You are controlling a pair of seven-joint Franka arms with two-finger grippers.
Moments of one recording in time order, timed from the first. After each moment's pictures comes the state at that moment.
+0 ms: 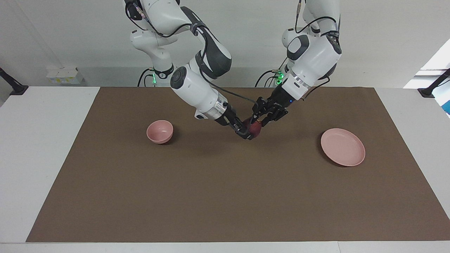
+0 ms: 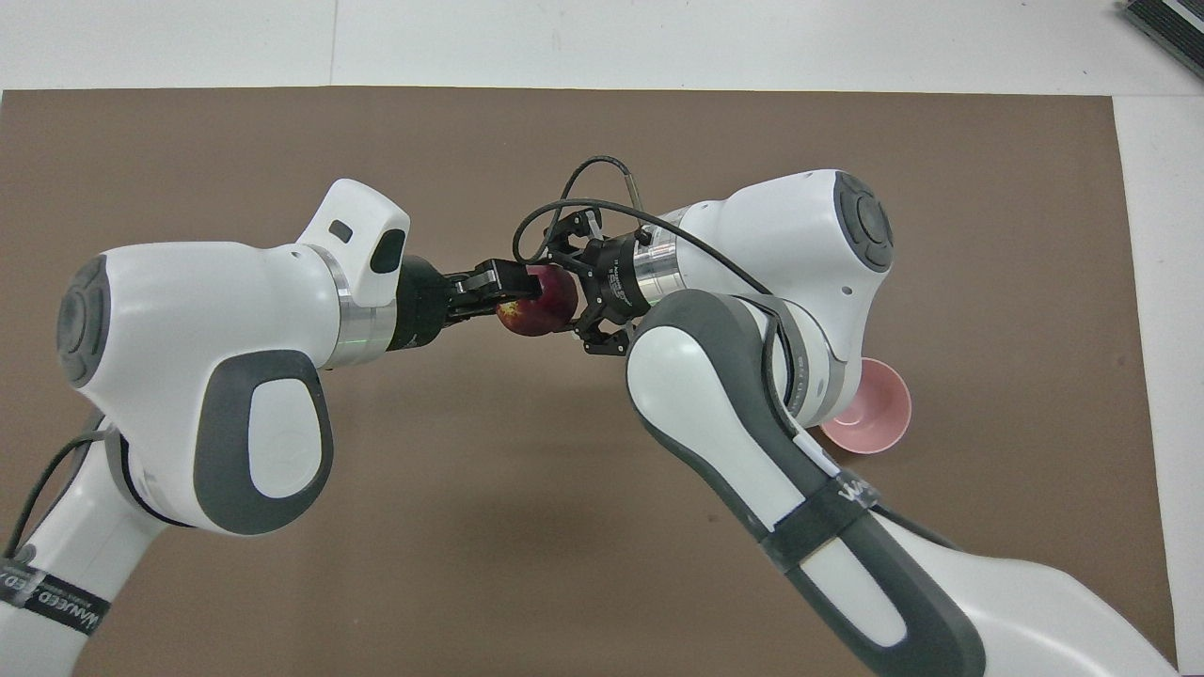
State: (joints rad) left arm -0.09 0.02 -0.37 -1.96 -0.65 2.36 -0.25; right arm 0.39 0.37 0.11 -1.62 0.72 2.25 1.22
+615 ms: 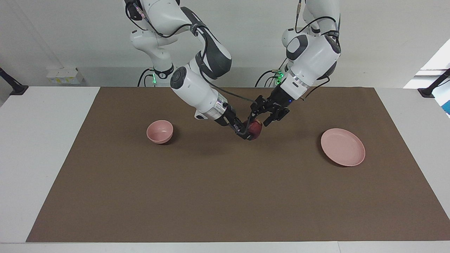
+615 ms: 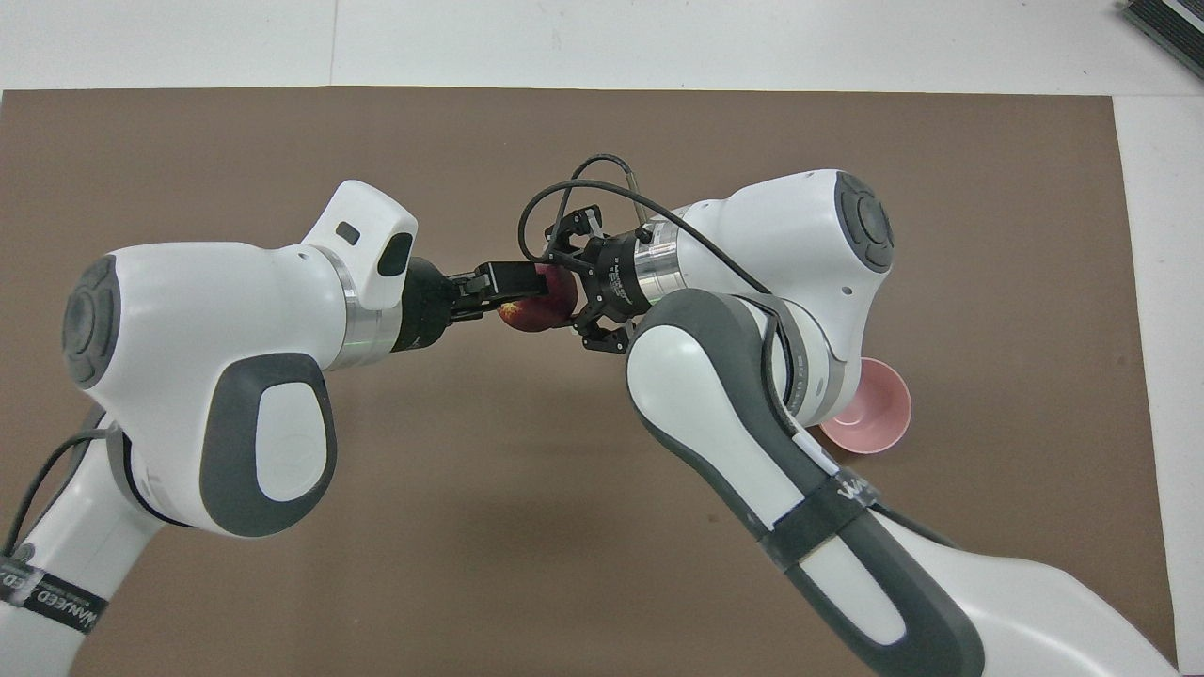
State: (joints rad) left arm -0.09 0.02 -0.37 -1.95 -0.60 2.36 -0.25; right arm 0.39 0.37 0.11 -1.62 0.72 2.26 1.22
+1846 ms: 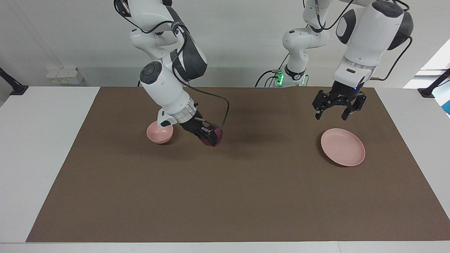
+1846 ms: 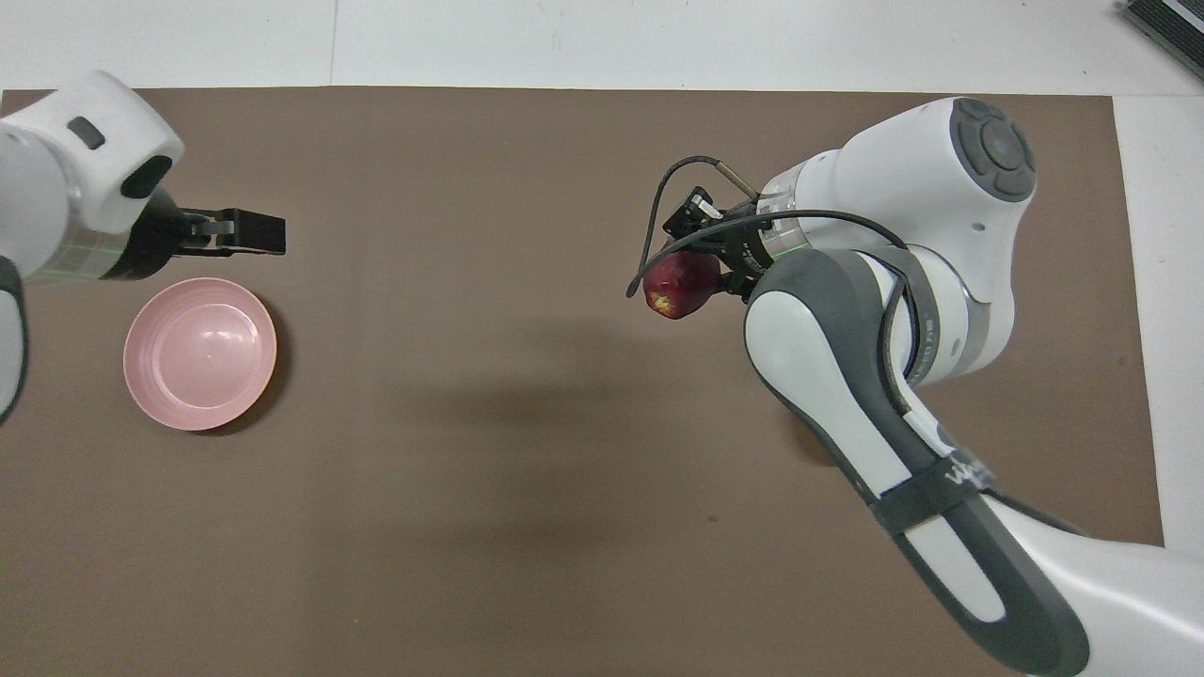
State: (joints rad) left arm 0.14 0.02 -0.33 -1.62 -0.02 1.84 -0.11; right arm 0.23 0.33 0.09 -1.60 0.32 2.05 0.76
